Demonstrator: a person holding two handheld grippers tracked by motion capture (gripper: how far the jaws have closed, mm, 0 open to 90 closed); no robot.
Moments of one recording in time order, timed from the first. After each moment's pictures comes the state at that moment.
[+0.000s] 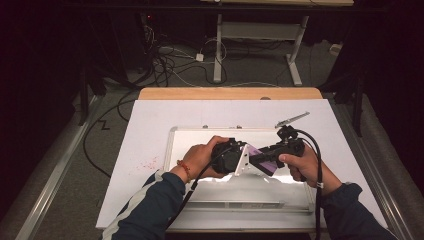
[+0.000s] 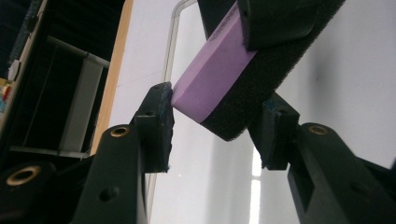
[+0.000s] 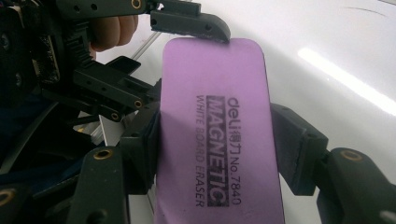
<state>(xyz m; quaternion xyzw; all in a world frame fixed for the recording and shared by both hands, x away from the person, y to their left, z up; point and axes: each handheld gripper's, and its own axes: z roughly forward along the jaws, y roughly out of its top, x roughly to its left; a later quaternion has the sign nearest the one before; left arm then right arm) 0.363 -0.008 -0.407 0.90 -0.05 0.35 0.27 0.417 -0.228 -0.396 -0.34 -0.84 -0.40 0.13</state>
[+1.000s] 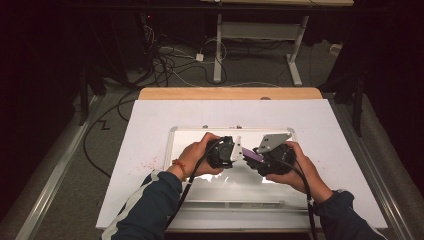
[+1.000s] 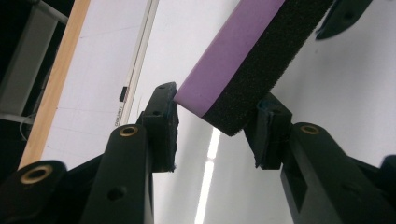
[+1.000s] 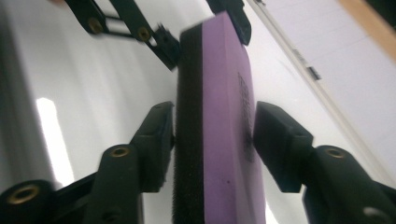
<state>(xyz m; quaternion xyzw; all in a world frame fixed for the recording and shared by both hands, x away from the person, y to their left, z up) 0.386 0.005 -0.411 0.93 0.04 0.25 0.27 0.366 -0.185 -0.392 -0.17 -0.92 -0.28 -0.21</state>
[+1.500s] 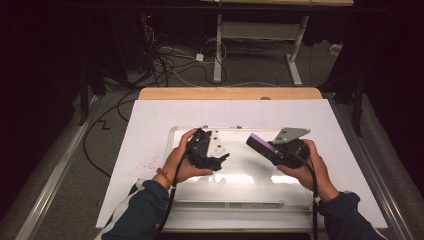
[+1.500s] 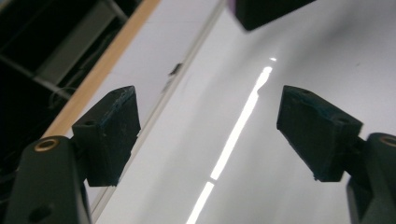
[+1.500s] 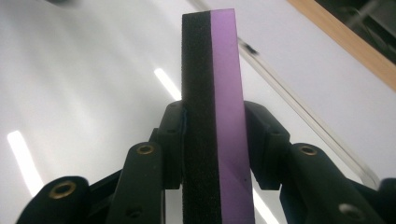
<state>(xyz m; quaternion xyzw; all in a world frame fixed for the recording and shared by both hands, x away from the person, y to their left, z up) 0.365 0.072 -0.408 0.86 0.18 0.30 0.37 0.384 -0.232 -0.393 -0.29 -0.88 -0.31 -0.23</state>
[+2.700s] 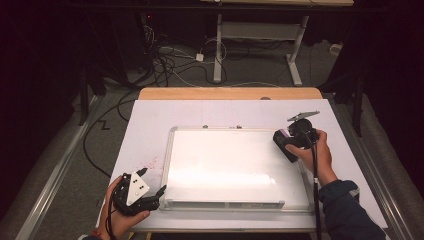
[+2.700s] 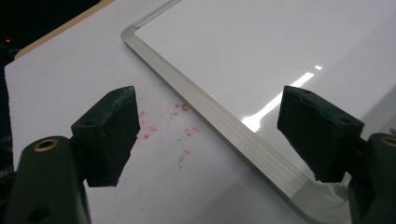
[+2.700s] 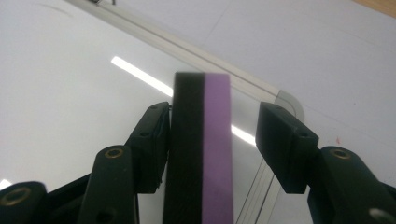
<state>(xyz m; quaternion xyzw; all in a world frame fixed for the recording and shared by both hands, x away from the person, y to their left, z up) 0.263 0.209 -0.466 0.81 0.34 0.30 0.36 0.460 -0.272 -0.420 -0.47 -0.82 -0.25 -0.22</state>
